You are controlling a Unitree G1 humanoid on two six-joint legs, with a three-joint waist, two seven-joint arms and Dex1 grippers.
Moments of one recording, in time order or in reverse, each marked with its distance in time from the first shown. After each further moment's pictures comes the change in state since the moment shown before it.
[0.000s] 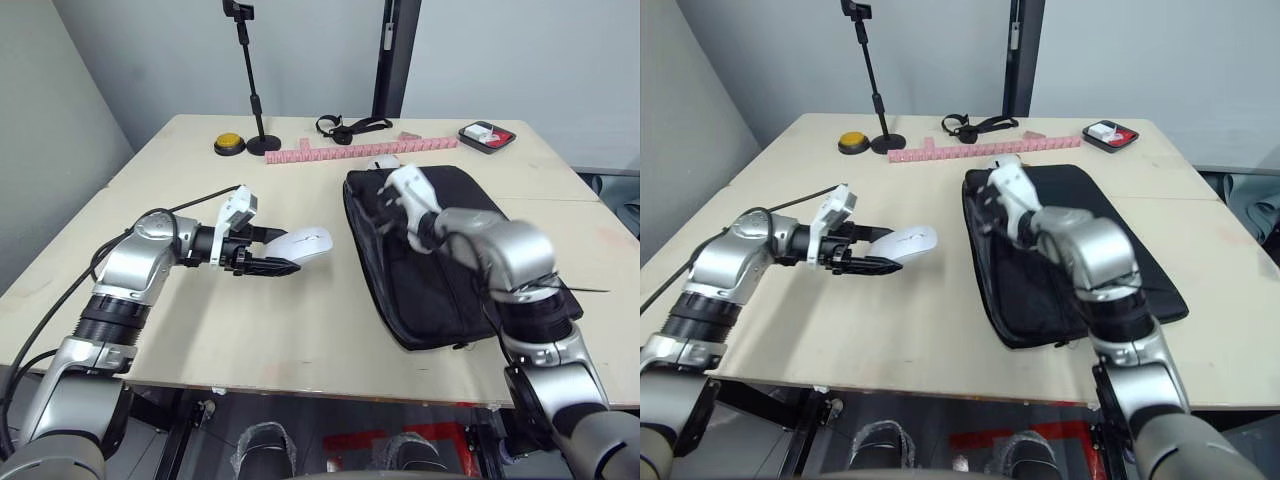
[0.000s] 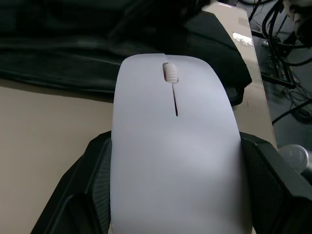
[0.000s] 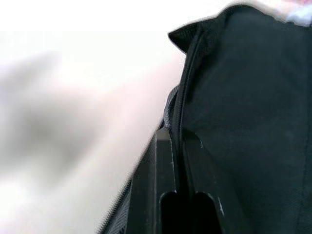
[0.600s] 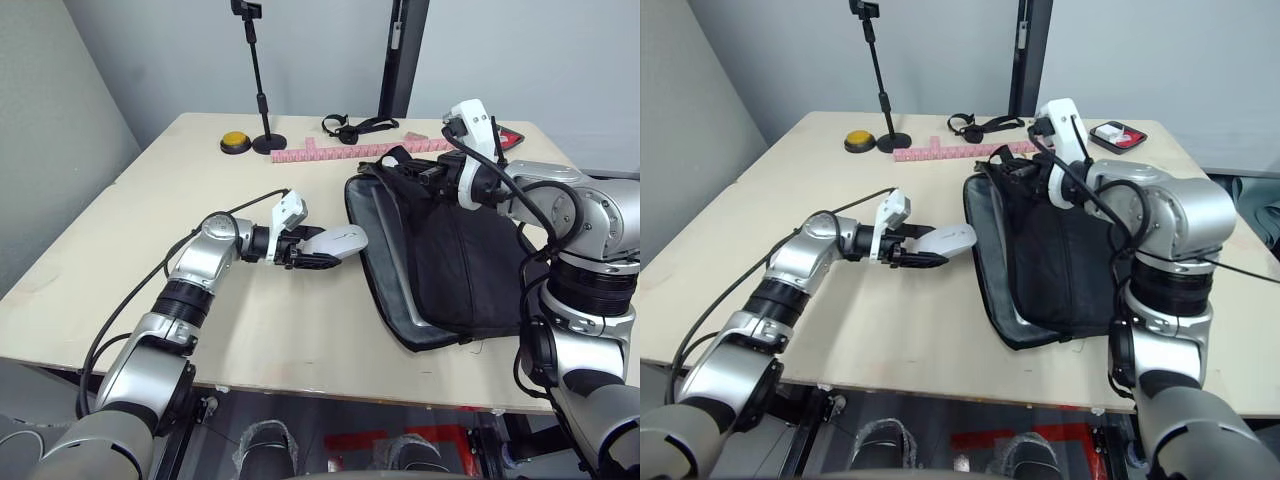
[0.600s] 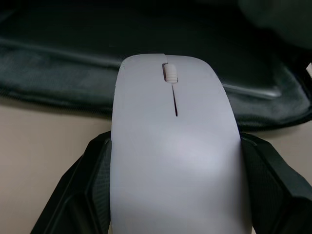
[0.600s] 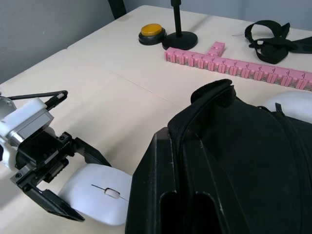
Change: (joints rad) left arm -0.136 -0.252 -0.078 0.307 0.168 -0.199 0.145; right arm -0.081 -0.086 -0.210 -0.044 0.187 0.094 0.044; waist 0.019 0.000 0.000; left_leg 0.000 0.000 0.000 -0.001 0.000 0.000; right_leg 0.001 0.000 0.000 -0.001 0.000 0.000
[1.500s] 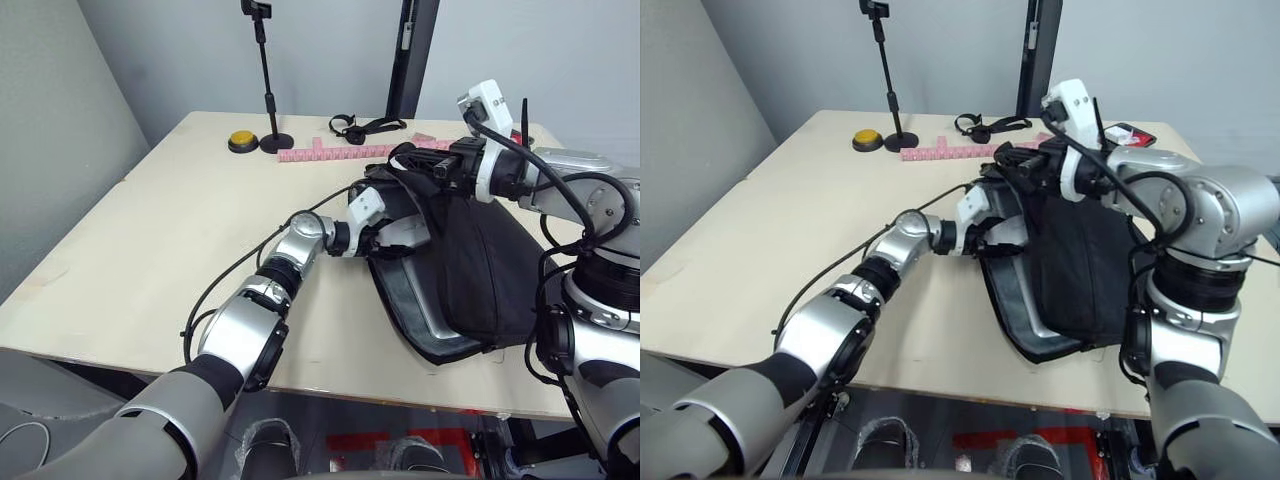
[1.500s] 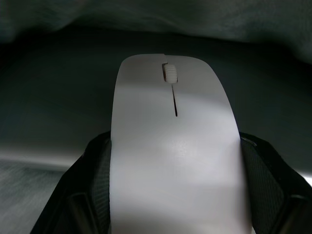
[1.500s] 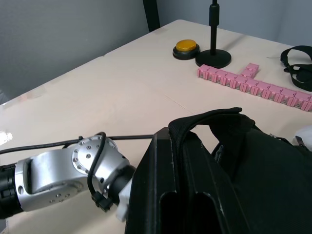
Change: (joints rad) left arm -0.303 -0.419 0.010 0.671 0.181 -0.409 0.228; right arm -0.044 -0.075 -0.052 -0.029 0.204 0.045 -0.016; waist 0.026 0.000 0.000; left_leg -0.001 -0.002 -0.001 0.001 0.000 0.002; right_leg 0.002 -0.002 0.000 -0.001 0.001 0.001
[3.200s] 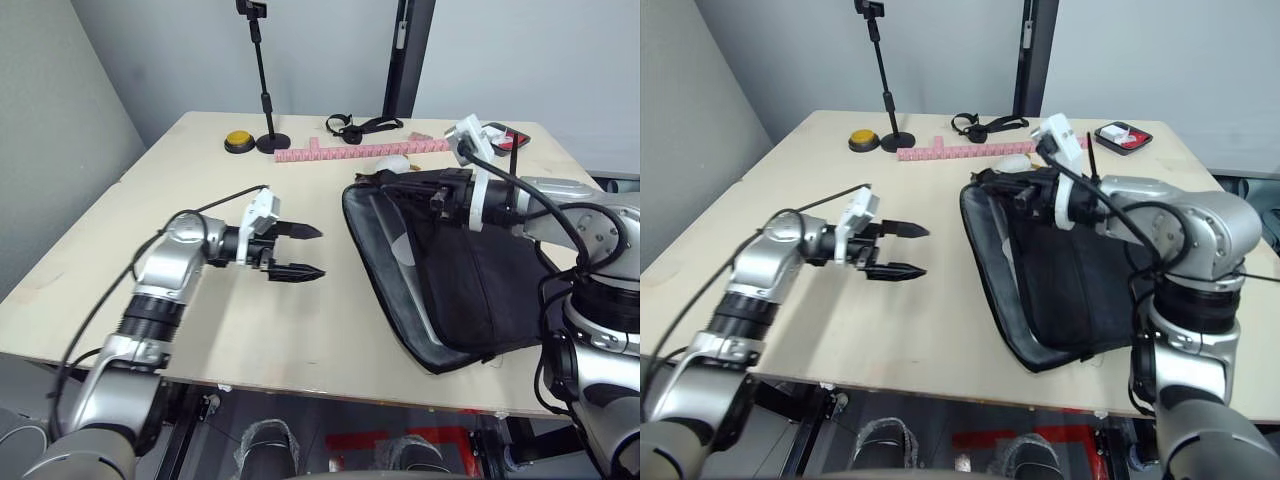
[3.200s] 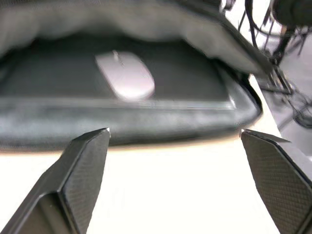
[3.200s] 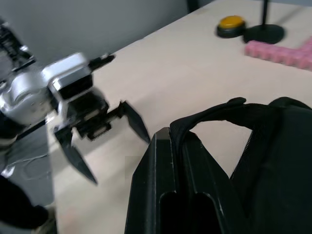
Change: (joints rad) left arm 0.450 0.610 0.108 -0.958 -0.296 0.528 -0.454; right arm 0.166 -0.037 0.051 -0.035 0.148 -0.086 0.119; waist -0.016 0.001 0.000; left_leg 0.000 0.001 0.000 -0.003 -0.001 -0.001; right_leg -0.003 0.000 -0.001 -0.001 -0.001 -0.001
